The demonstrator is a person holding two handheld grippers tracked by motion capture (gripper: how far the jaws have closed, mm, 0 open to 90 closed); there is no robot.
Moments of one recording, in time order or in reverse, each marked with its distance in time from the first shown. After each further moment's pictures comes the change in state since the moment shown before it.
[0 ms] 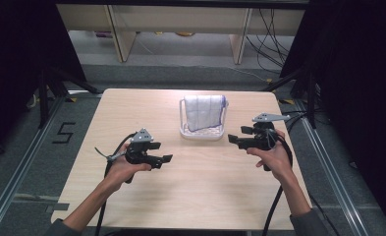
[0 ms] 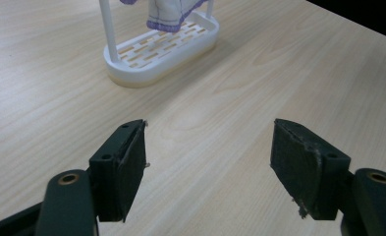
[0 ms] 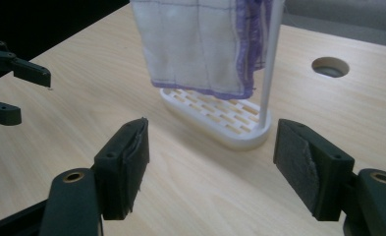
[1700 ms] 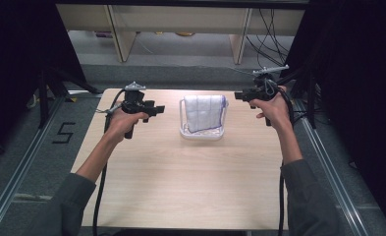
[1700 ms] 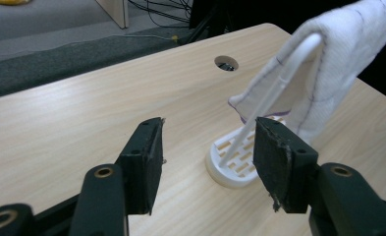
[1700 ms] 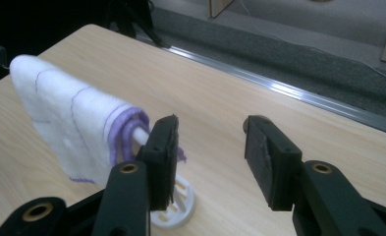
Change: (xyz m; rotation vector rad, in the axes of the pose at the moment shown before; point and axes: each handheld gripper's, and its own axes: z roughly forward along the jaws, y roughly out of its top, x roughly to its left) left arm 0.088 0.096 0.006 -0.070 0.132 -0.145; right arm -0.058 0.114 0.020 0.042 -0.115 0.000
